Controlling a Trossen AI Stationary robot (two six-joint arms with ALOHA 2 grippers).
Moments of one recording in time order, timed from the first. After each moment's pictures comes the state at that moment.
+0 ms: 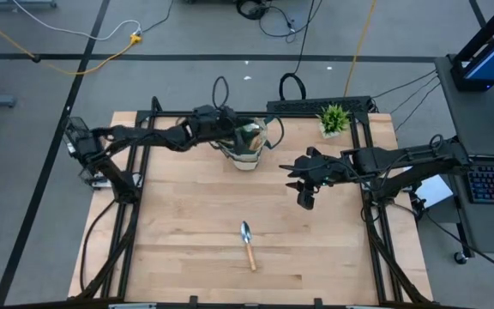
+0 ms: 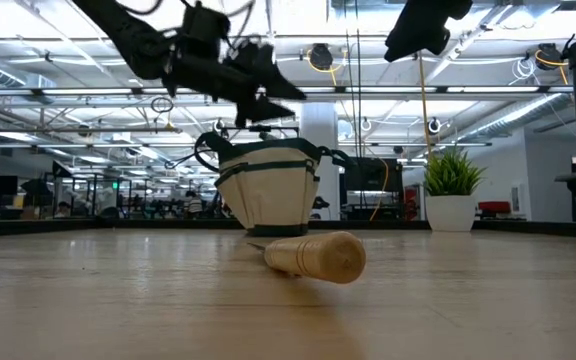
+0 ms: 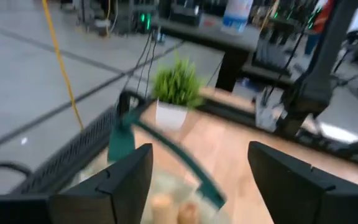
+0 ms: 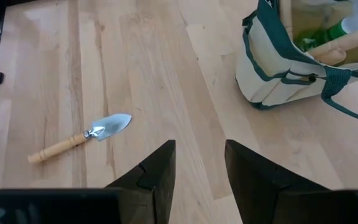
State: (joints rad) left arm 0.43 1.63 0.94 0.53 0.18 -0.15; right arm 0.12 1.20 1.11 -0.67 0.19 0.33
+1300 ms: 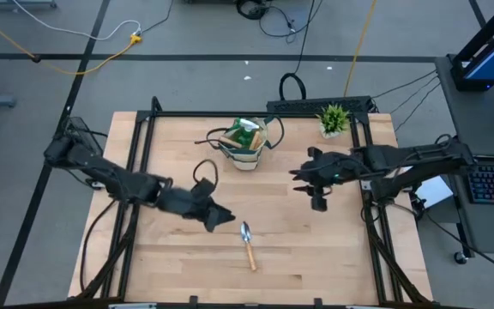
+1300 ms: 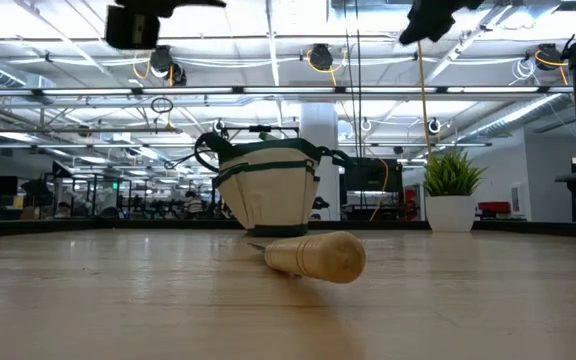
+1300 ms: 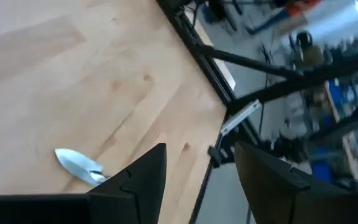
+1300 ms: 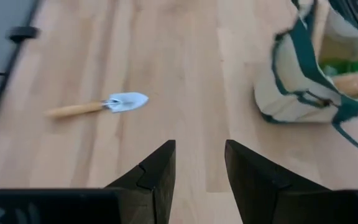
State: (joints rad) left arm -0.37 1.29 0.94 -0.08 -0.22 -1.14; right arm 0.13 1.14 1.11 -0.72 0.09 0.11
